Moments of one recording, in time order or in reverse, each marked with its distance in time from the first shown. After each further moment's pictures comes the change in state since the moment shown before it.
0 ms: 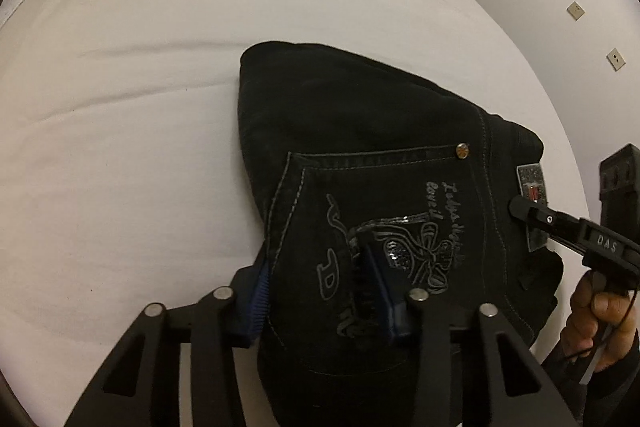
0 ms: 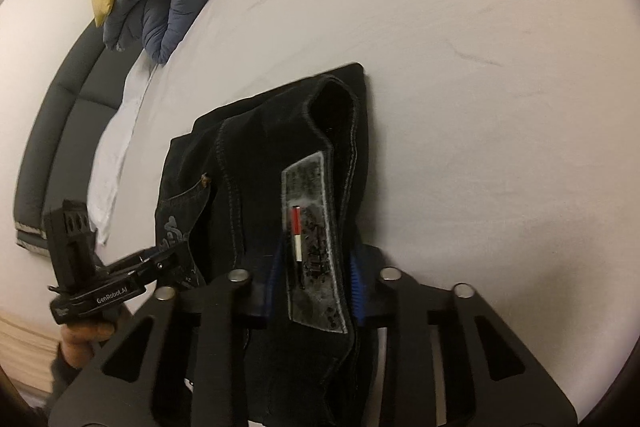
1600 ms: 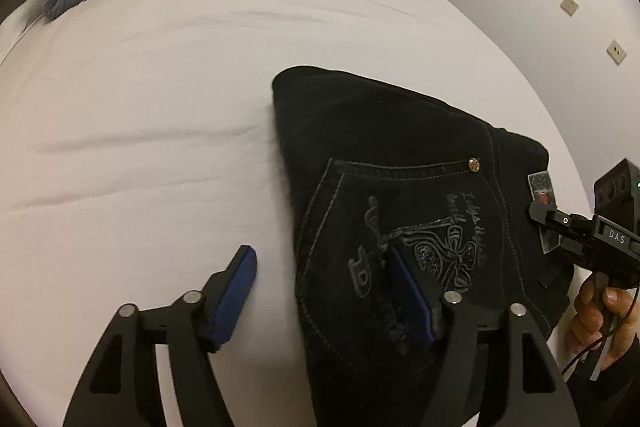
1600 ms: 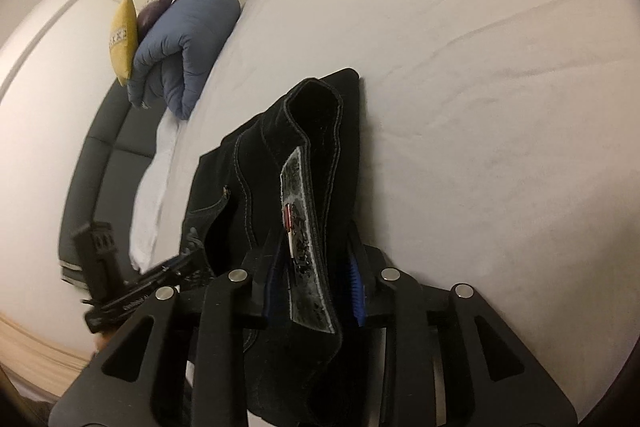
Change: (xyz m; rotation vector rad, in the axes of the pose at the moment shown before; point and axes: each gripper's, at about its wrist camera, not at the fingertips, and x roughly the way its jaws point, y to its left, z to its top) left arm 0.012 -0.062 0.036 0.054 -0.102 0.049; right arm -0.061 -0.122 0.045 0.134 -0.099 0.202
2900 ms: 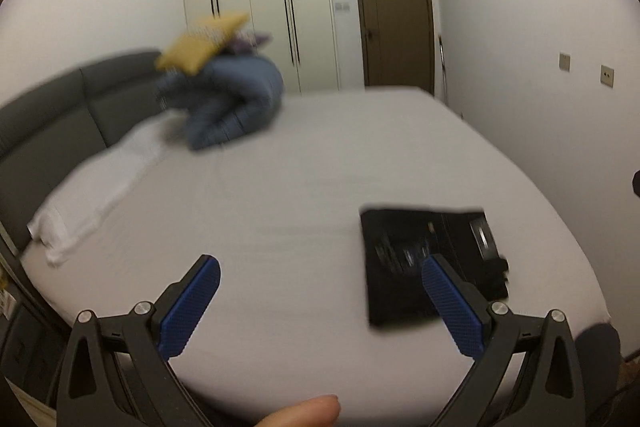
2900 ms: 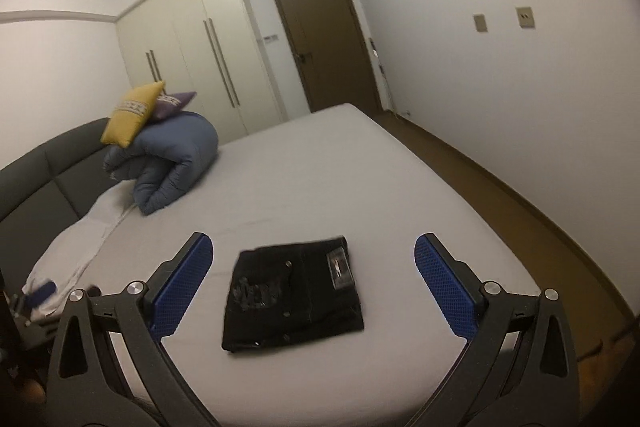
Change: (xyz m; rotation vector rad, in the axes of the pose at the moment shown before) left arm -0.290 -0.064 -0.128 0.054 -0.496 0.368; right arm -0.235 0.263 -0.206 -0.355 -0.709 -0.467
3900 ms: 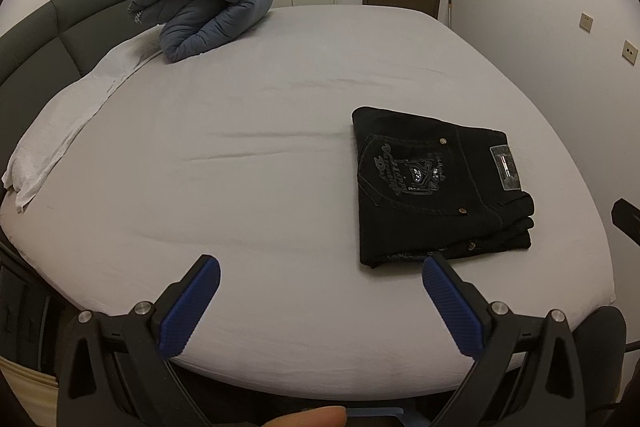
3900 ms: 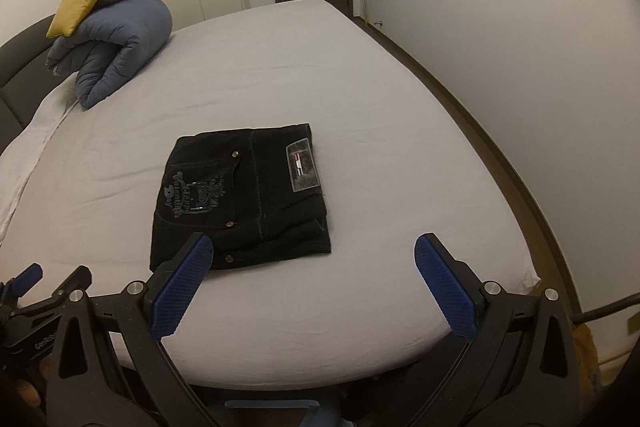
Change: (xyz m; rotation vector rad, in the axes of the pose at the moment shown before) left arm 0.086 -0.013 -0.059 -0.035 0.280 -0.046; right arm 0.127 0.004 -0.071 -0.126 0.394 -0.187
